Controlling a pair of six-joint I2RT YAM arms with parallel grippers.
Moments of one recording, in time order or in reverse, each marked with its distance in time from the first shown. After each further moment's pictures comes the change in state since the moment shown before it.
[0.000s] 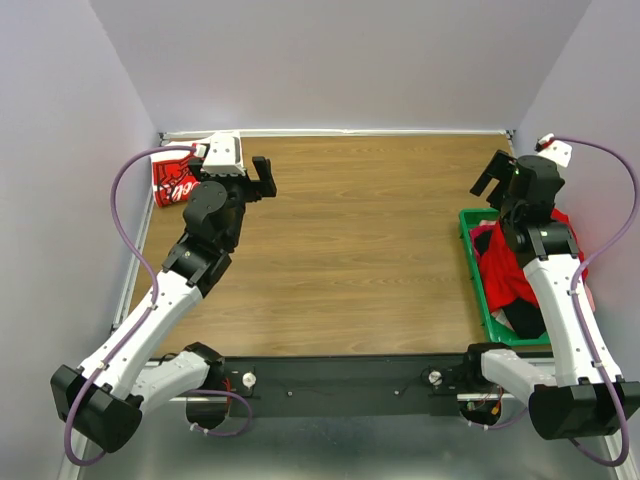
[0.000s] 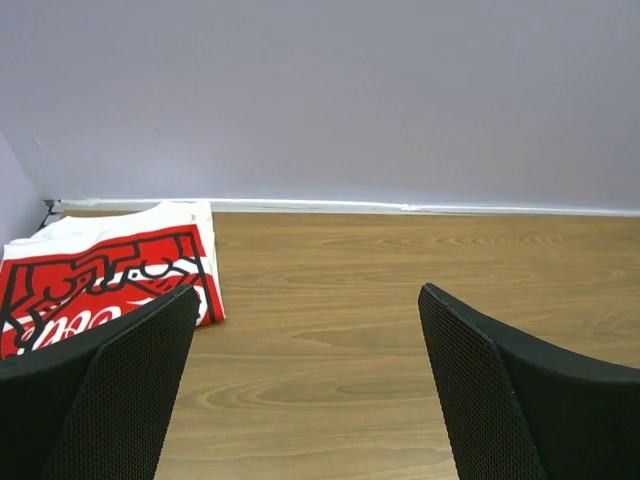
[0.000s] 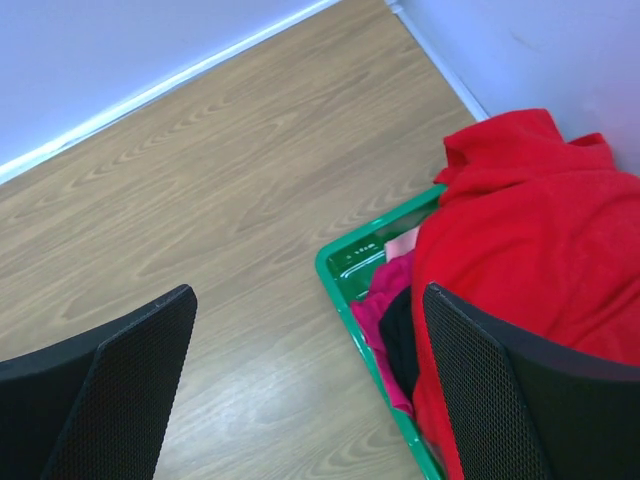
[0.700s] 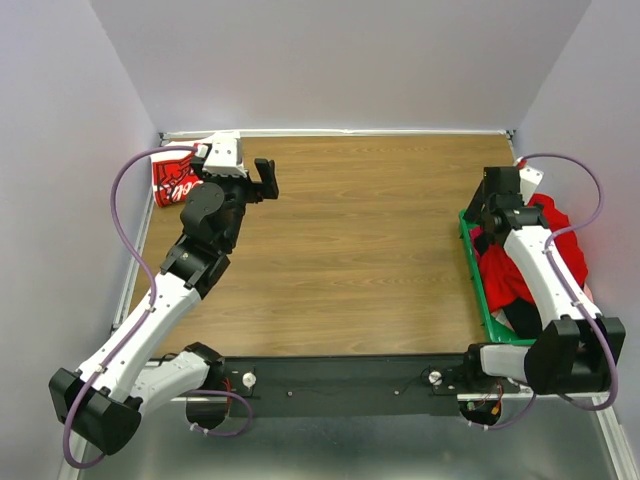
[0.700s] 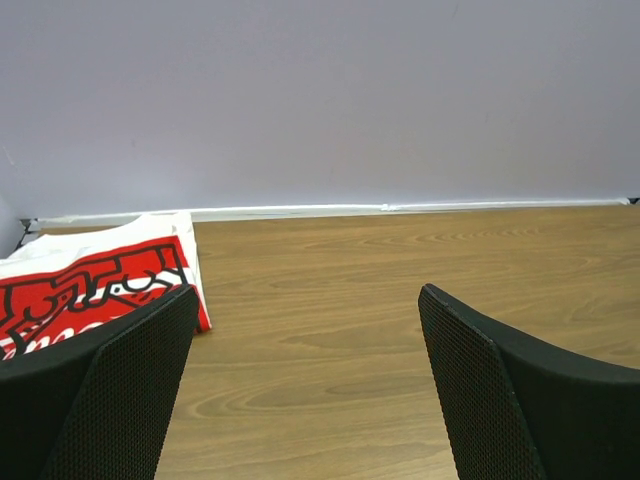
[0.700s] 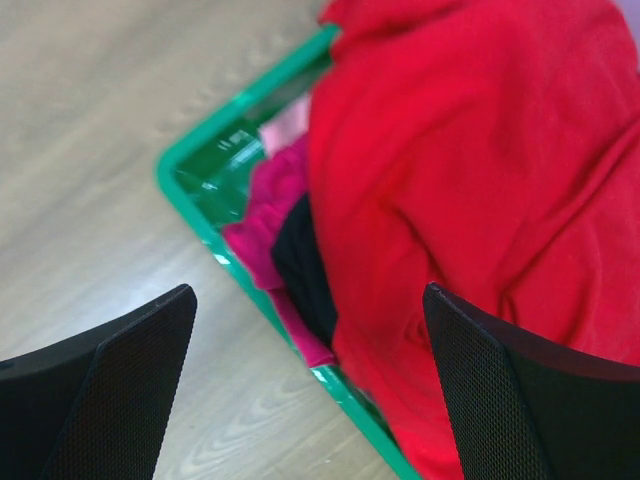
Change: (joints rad) left arm 0.000 -0.013 0.000 0.002 0.061 0.014; right arm -0.011 0.206 -0.071 -0.148 0.158 0.085
